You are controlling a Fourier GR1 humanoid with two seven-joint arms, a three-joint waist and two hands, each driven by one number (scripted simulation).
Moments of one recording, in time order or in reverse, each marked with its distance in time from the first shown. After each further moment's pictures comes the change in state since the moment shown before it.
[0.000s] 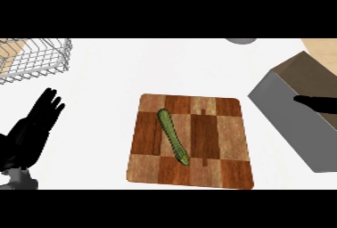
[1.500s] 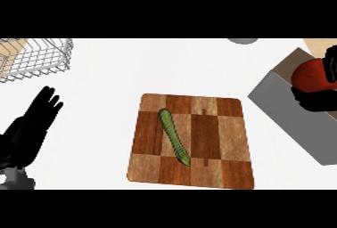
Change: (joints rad) left arm -0.006 0.014 0.002 -0.017 0.017 -0.004 0.023; right arm -0.100 -0.093 0.373 -0.362 0.457 0.336 0.278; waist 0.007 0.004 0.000
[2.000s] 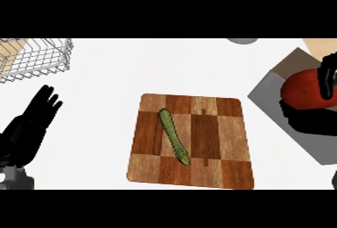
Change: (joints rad) left arm -0.009 0.006 0.004 0.008 0.008 0.006 0.002; right arm -0.058 0.107 0.110 -0.237 0.051 0.219 0.224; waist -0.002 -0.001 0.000
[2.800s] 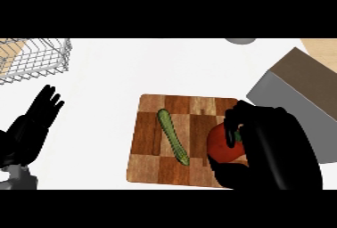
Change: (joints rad) left arm -0.005 -0.007 -0.011 0.015 -0.021 0.020 -0.014; right arm 0.231 0.184 0.466 -0.054 0.104 -0.089 0.046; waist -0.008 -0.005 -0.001
